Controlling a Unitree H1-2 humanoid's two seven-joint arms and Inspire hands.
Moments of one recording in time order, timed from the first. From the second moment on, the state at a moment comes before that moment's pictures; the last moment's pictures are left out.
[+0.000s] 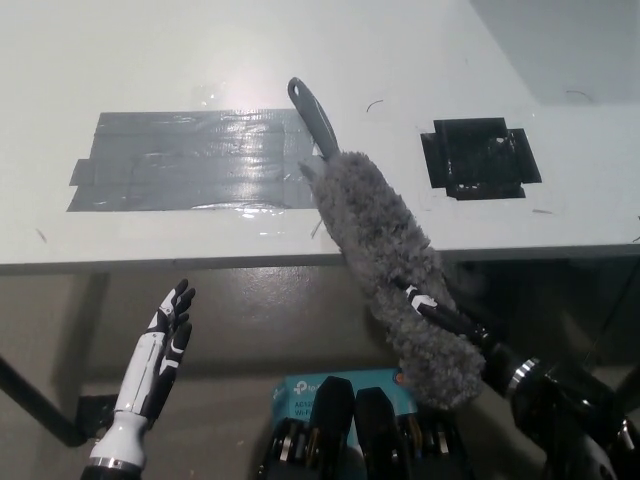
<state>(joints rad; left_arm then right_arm) -0.12 0.15 -0.01 0.29 0.21 -0.39 0.02 -0.35 -0.10 0.08 0.21 0.62 0.44 0.34</state>
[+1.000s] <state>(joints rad) -0.12 0.15 -0.01 0.29 0.21 -0.39 0.02 -0.31 -0.07 0.03 -0.01 1.09 0.47 0.07</state>
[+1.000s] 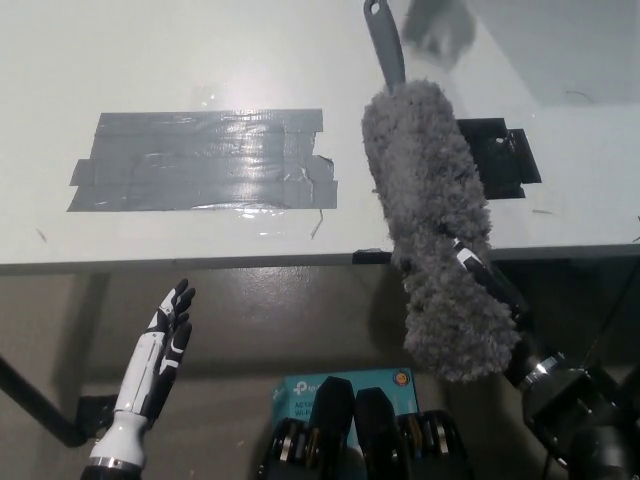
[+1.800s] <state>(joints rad) -0.13 0.16 -0.01 0.28 0.21 -0.39 0.02 -0.34 -0.10 0.08 -0.06 1.34 0.47 -0.07</state>
